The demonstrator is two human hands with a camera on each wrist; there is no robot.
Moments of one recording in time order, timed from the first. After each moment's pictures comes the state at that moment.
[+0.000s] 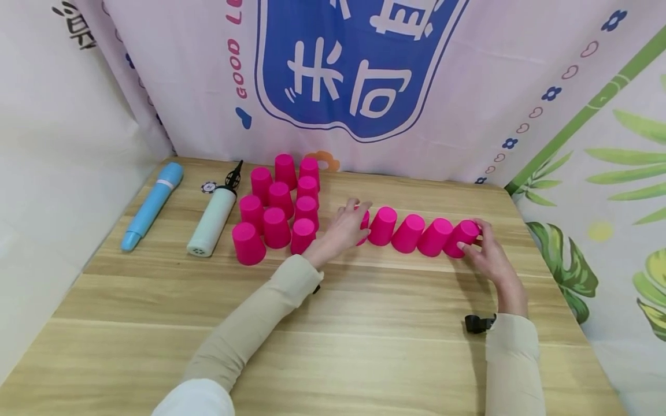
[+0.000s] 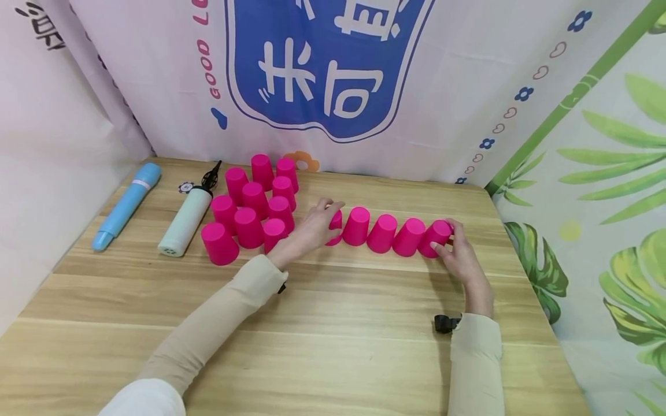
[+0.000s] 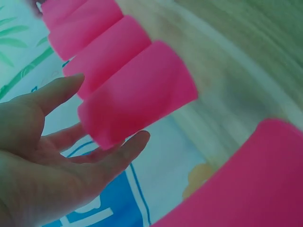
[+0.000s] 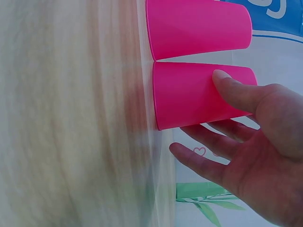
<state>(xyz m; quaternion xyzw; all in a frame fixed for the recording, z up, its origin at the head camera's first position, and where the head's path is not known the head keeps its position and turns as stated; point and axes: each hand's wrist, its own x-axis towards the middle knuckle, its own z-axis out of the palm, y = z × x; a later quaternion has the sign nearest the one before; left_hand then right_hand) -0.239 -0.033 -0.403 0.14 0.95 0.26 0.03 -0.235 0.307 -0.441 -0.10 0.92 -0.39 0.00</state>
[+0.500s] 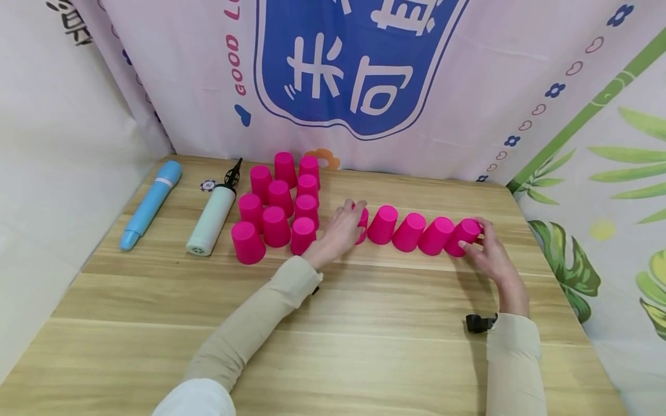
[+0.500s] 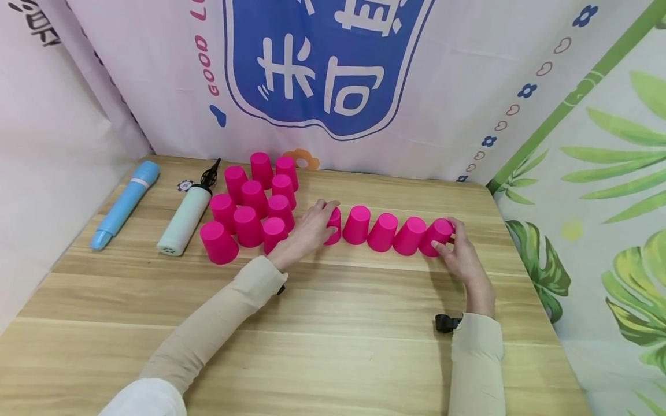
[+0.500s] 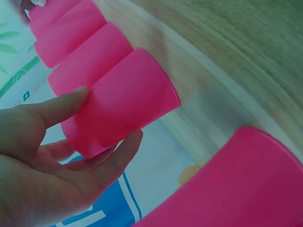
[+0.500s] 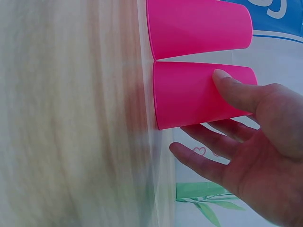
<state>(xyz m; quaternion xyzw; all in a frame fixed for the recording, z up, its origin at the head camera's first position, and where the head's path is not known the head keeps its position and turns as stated) -0.242 -0.035 -0.412 0.12 0.96 0.25 0.02 -0.236 0.307 -0.442 -0.10 0.92 -0.39 0.00</state>
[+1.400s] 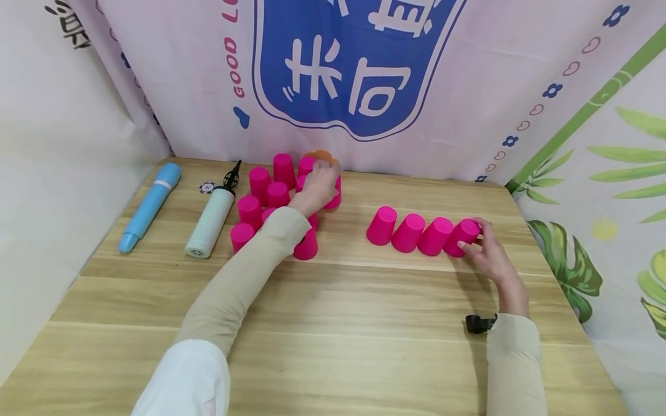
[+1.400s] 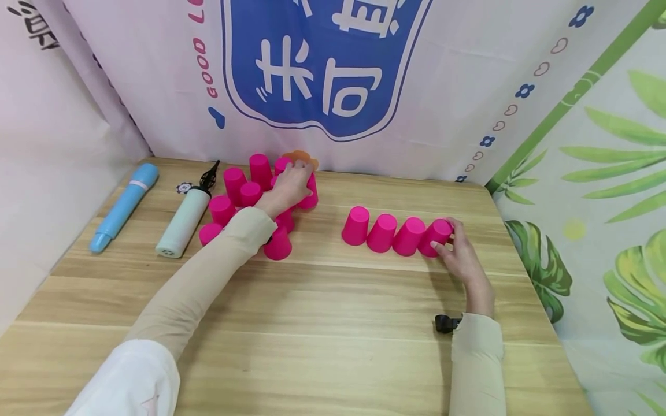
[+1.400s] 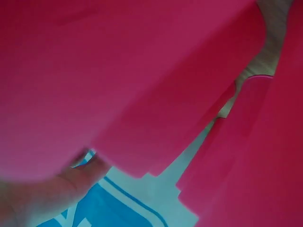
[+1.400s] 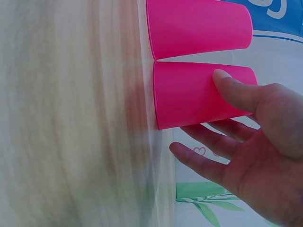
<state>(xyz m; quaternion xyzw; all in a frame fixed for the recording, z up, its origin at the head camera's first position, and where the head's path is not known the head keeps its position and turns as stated) -0.323 -0.085 -0.381 0.10 0.99 0.13 -0.03 -0.237 0.307 -0.445 -0.11 0.91 -0.39 -0.01</state>
